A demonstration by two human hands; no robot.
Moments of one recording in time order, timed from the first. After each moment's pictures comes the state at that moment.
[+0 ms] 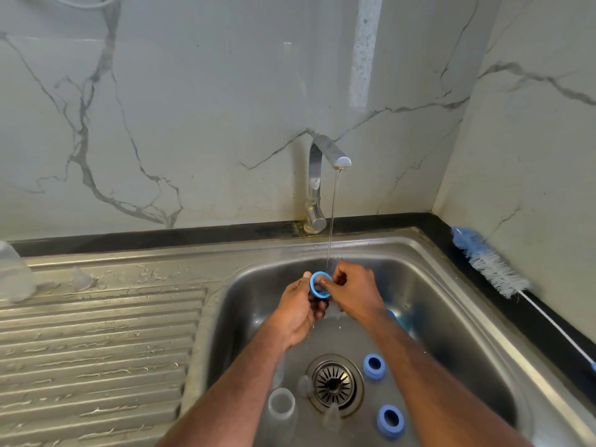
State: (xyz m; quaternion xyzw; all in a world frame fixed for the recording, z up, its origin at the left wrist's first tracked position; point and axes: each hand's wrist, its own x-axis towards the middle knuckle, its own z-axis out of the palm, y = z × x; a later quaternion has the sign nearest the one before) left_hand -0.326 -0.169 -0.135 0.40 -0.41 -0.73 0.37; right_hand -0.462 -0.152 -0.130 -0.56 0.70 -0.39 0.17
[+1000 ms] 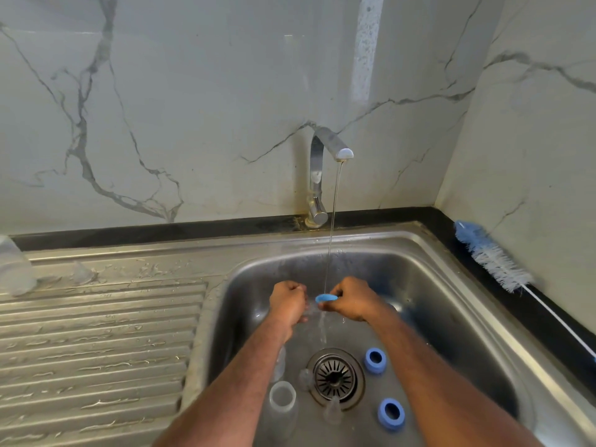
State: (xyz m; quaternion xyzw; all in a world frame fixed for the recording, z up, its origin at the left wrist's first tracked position) left_hand -0.318 -0.186 -0.161 0.58 -0.48 -0.55 0.34; right_hand -0.466 -0.157 -0.145 -0.59 0.75 -0.15 0.26
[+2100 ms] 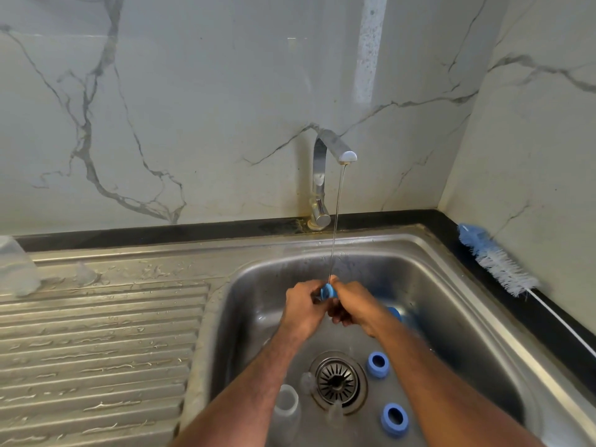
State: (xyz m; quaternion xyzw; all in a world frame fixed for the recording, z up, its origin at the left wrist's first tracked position) left_hand -0.327 -0.177 -0.165 0.45 -0.73 -0.38 0.35; right_hand -0.456 -0.150 -0.144 -0.42 0.71 -0.35 0.44
